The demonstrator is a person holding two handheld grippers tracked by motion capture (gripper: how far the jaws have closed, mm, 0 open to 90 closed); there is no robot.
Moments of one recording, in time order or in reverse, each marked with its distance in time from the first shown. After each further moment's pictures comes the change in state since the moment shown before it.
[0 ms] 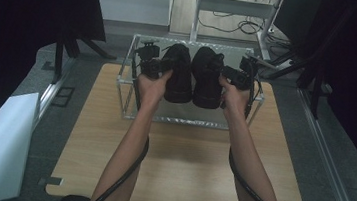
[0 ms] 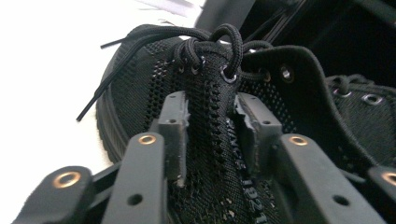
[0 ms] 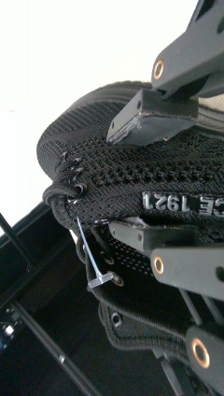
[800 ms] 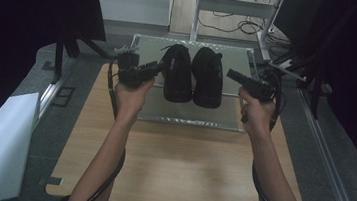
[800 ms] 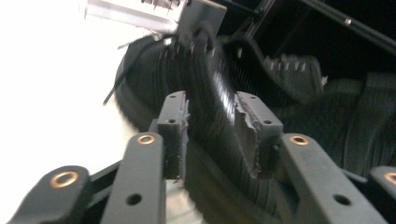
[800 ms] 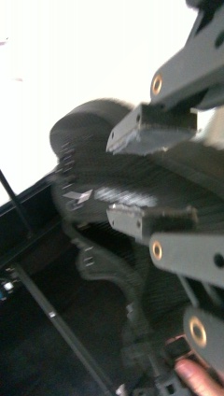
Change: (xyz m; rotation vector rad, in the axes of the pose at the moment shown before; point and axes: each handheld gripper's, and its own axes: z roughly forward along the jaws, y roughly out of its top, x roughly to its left) left arm 0.023 -0.023 -0.069 -0.059 -0.111 0.072; right arm -0.016 0.001 -0.073 -0.007 0.135 -0.072
